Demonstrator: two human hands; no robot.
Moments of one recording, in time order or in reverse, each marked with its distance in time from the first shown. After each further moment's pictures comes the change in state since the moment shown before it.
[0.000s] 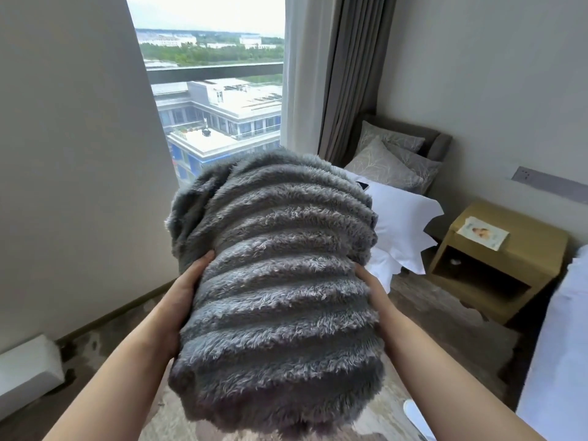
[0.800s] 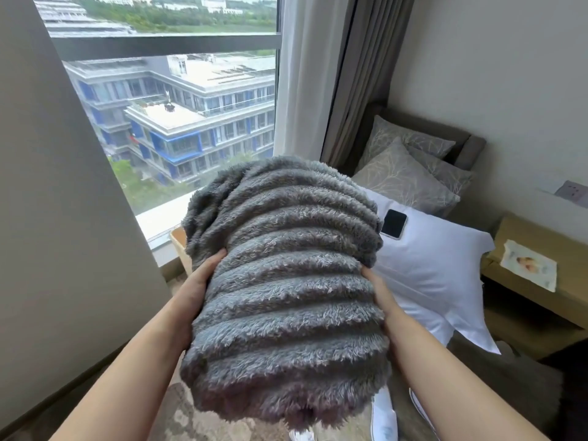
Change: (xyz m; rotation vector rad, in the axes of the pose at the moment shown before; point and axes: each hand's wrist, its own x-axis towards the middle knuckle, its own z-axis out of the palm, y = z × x) left_hand 0.430 0.182 -0.134 0.036 -0.073 -0.095; right_hand 0.422 -0.060 0.082 0.065 0.205 0.088
